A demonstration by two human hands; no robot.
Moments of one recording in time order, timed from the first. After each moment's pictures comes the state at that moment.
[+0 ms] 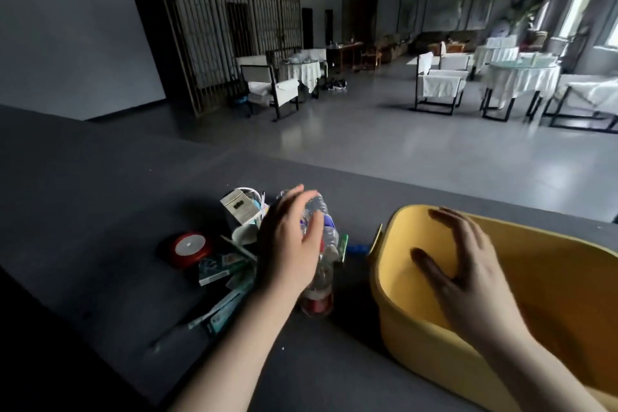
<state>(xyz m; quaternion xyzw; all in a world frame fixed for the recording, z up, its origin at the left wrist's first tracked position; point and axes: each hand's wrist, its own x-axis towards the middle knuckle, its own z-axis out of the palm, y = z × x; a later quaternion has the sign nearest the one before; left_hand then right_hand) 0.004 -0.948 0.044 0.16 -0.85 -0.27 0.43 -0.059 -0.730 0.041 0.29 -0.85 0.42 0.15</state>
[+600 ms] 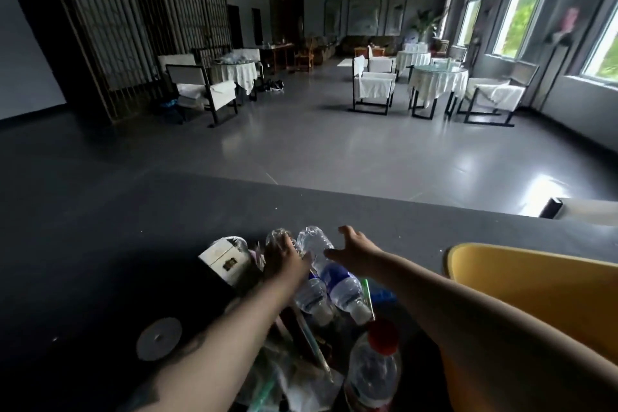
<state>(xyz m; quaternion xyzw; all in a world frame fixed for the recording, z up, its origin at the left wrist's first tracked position) -0.168 -1.132 -0.065 0.26 -0.91 -0.32 0.01 -0.219 -0.993 -0.017 0.17 -0.94 0.25 -0.16</state>
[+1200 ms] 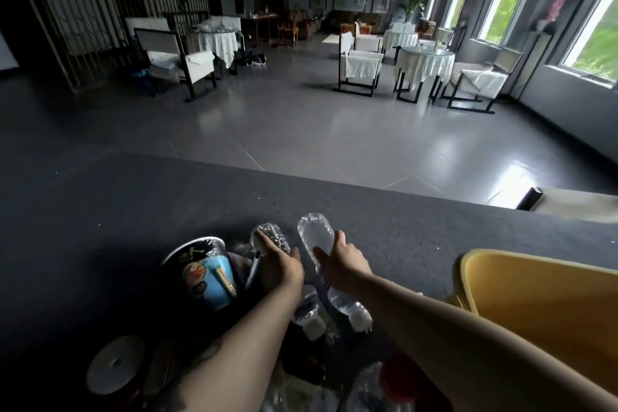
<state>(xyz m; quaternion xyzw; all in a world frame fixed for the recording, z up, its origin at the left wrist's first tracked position) -0.206 -1.124 -0.102 0.43 -0.82 -0.36 0.11 -0.239 -1.018 -0.073 0.08 -0.96 0.26 -0.11</state>
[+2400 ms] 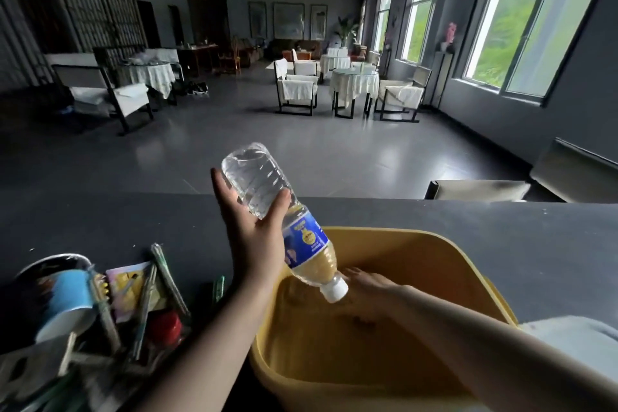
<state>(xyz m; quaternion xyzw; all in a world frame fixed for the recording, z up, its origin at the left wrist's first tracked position) -0.144 -0.873 0.062 0.05 -0.62 -0.69 0.37 -0.212 -0.695 -0.037 0.27 -0.95 0.03 -0.18</state>
